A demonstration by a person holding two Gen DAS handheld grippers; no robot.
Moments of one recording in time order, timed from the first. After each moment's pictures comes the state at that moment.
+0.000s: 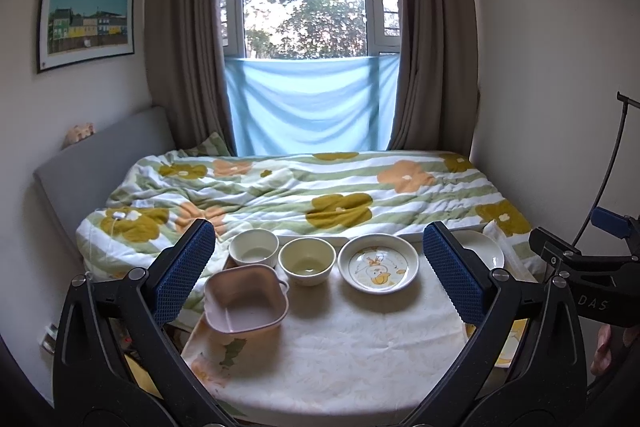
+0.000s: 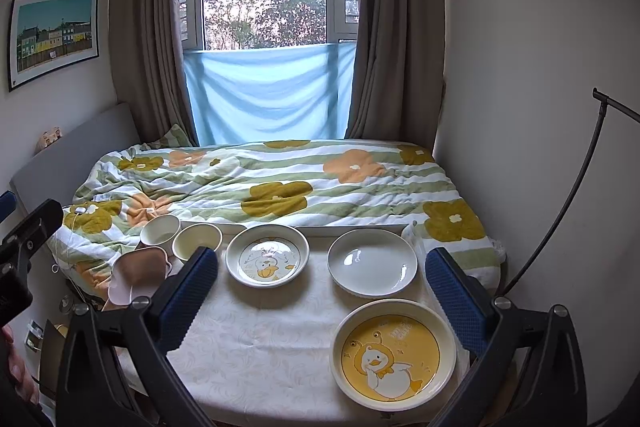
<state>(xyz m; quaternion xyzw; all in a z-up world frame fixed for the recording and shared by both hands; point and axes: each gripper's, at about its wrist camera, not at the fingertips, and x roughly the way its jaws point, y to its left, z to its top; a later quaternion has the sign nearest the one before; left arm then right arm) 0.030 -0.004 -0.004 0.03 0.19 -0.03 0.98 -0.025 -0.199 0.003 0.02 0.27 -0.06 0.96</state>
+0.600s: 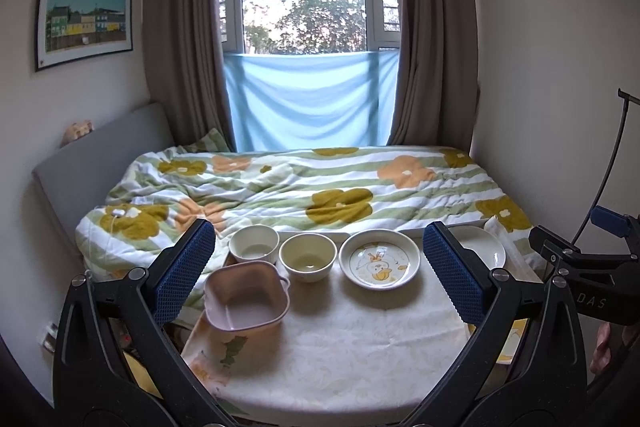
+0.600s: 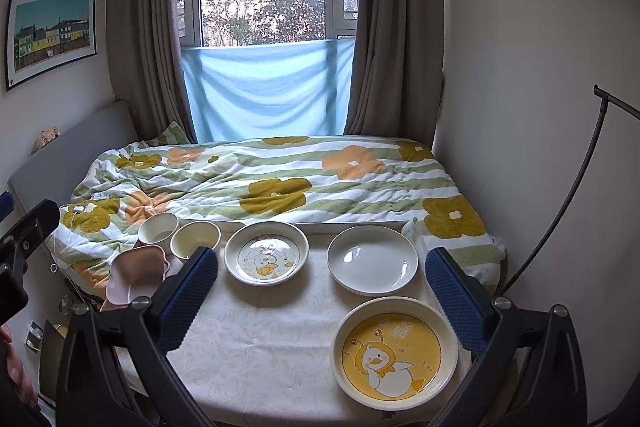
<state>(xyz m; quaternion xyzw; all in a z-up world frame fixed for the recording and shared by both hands) 0.035 -0.002 -0.007 0.03 0.20 -0.04 0.98 -0.020 -0.196 -0.002 0.02 0.27 -0.07 0.96</state>
